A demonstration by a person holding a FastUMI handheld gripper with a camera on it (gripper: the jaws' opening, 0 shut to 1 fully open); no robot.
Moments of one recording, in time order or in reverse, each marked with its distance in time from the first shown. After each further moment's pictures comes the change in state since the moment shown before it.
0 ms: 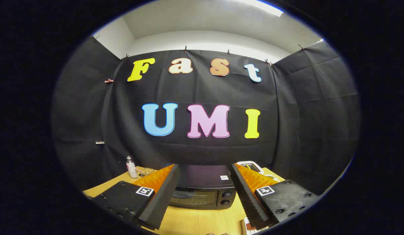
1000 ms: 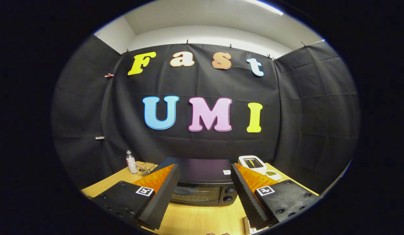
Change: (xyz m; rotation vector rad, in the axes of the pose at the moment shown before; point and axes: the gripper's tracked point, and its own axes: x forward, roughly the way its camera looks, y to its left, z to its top) arm 0.012 0.009 -0.021 -0.007 0.056 0.006
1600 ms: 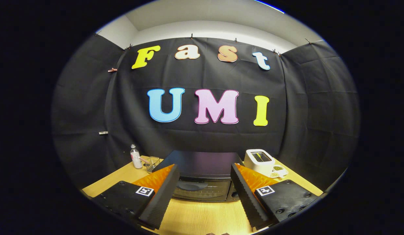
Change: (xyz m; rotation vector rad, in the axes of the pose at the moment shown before) arm 0.014 0.028 -0.028 -0.008 0.068 0.041
